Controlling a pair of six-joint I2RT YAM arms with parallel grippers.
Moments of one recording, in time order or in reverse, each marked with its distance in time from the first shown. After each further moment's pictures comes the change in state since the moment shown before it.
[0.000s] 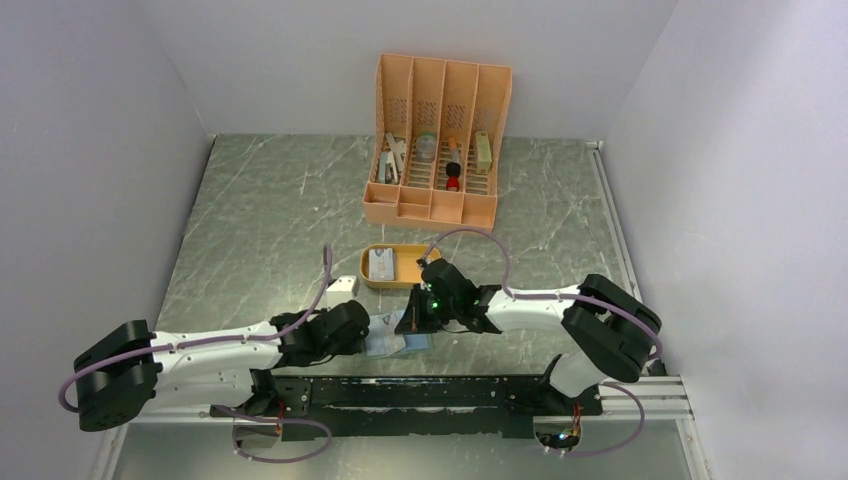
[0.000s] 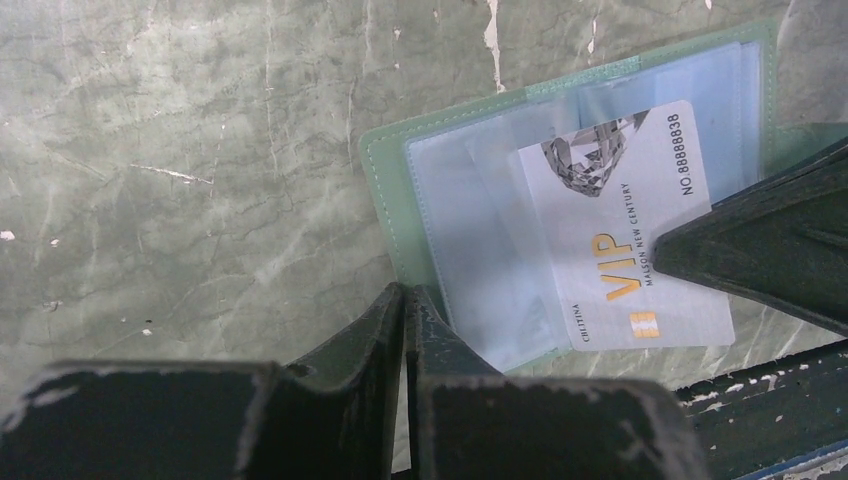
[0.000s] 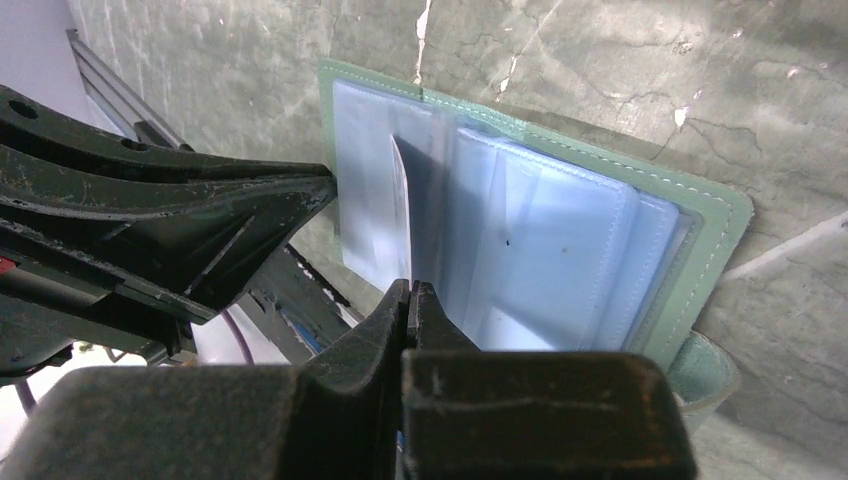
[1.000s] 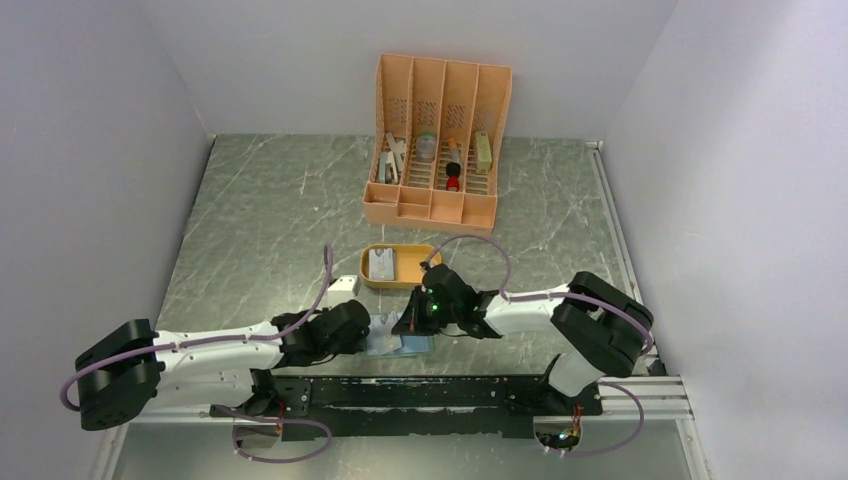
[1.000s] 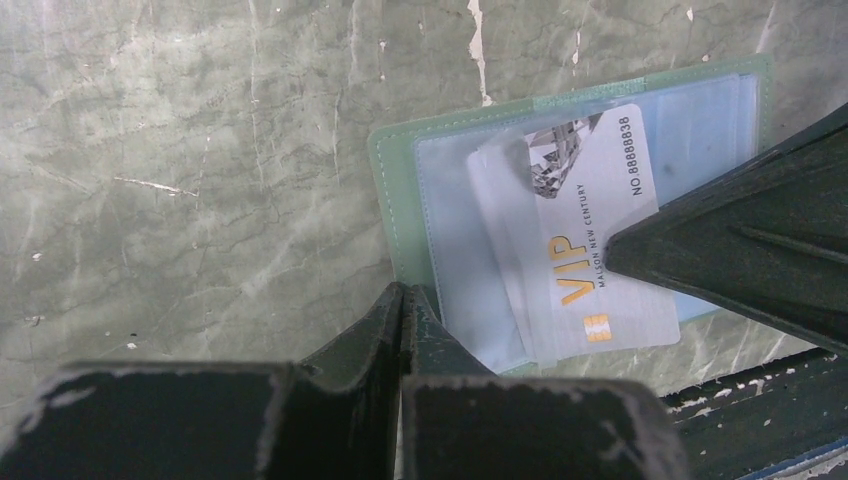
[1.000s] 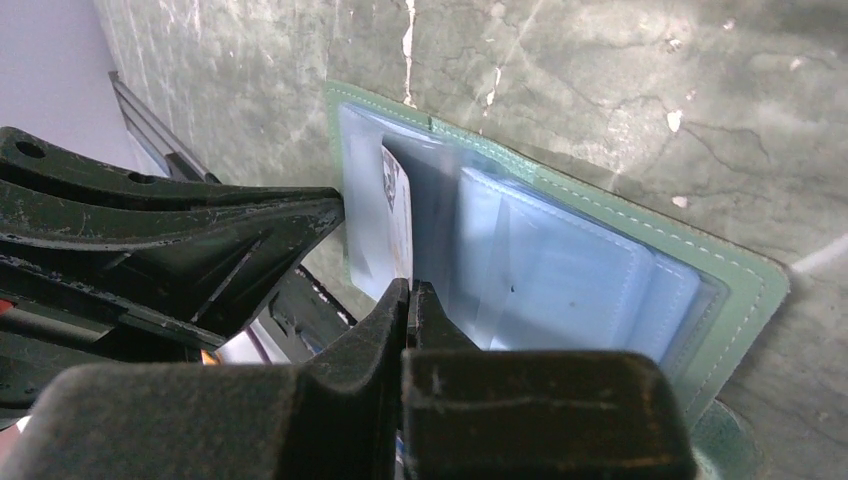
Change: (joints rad) left arm 0.000 0.011 -0.006 0.038 0.002 0.000; right arm 0.013 0.050 -0.048 0.140 0.021 0.099
